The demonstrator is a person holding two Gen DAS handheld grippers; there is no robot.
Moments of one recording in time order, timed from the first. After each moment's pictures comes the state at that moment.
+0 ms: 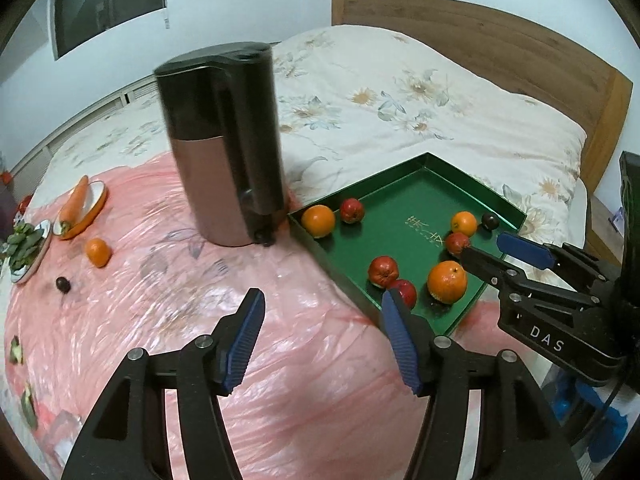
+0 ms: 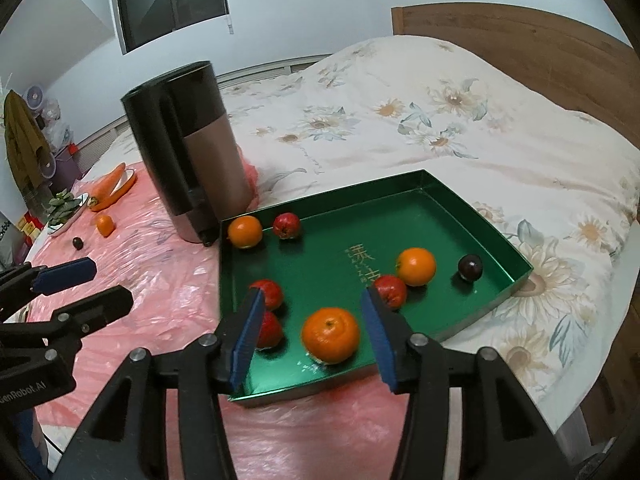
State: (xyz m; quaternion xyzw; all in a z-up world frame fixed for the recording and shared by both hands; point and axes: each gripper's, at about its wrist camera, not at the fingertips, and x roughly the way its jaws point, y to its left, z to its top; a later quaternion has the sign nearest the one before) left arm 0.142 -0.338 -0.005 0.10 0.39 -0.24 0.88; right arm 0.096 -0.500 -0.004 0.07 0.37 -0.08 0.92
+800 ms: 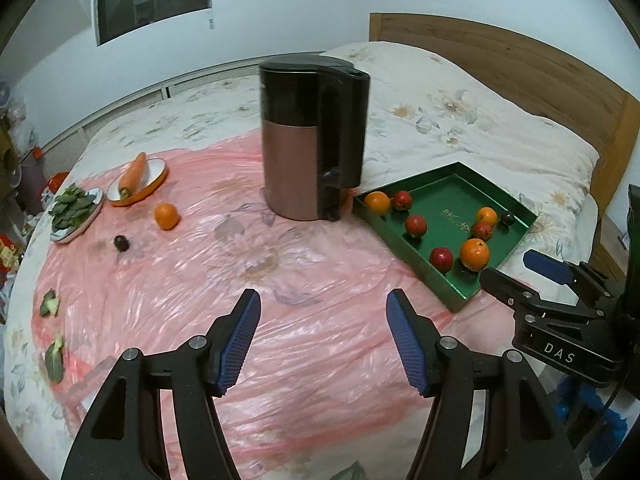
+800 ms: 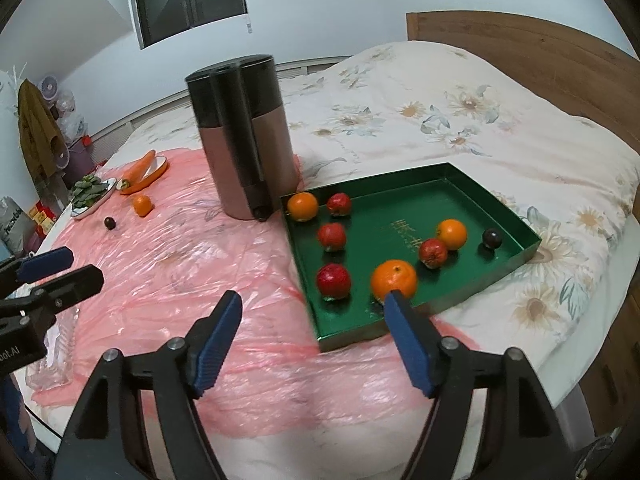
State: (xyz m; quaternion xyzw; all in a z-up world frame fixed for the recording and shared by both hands) left arm 0.101 -0.243 0.013 0.08 0.38 -0.20 0.90; right arm 0.054 -0.432 0.004 0.06 0.37 -0.06 0.93
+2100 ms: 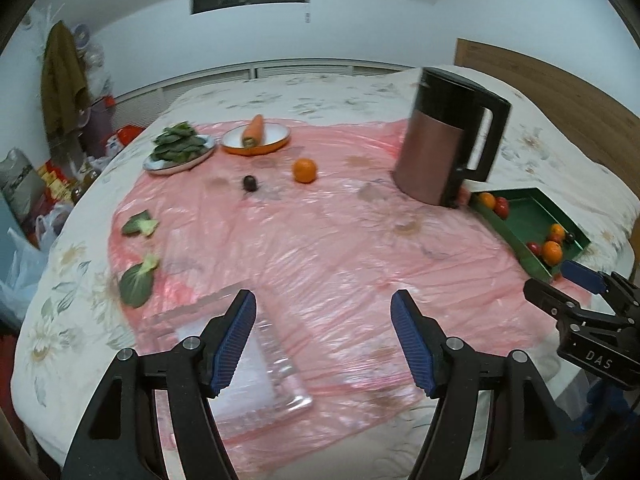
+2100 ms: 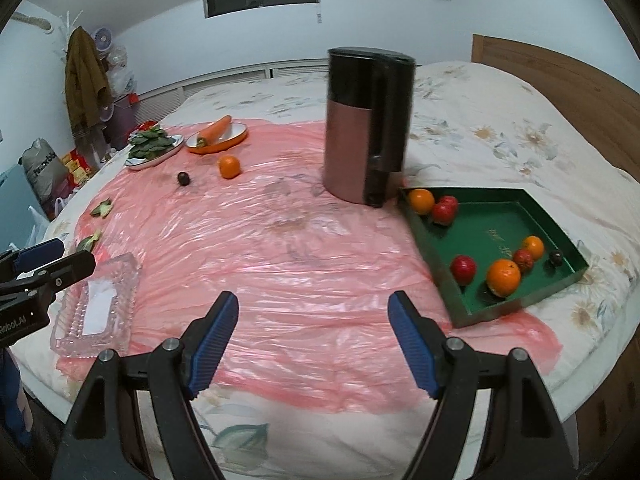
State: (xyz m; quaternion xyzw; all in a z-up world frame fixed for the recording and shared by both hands) left arm 0.071 -0.071 -0.009 0.01 0.38 -0.08 0.92; right arm 0.046 -0.293 0.004 0.00 0.37 0.01 0.93
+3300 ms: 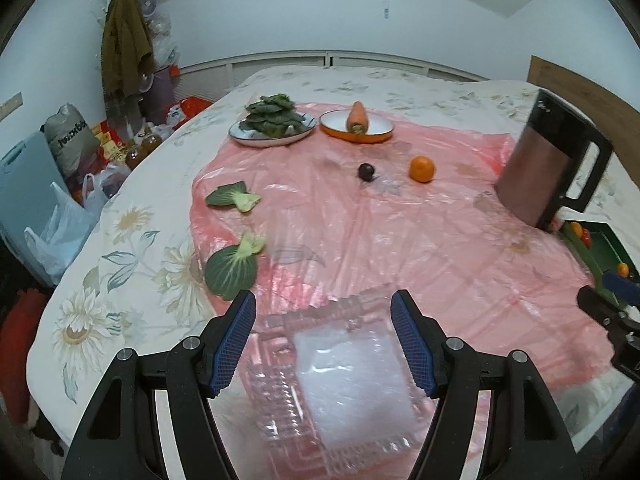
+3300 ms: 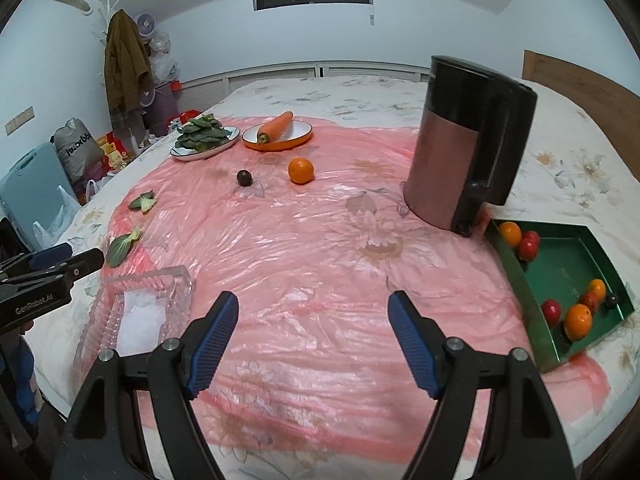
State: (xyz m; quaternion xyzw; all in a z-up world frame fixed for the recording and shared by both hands) left arm 0.107 0.038 -0.040 -0.02 0.39 0.02 0.92; right arm 0.093 -0.212 -0.008 -0.03 0.37 0.09 0.92
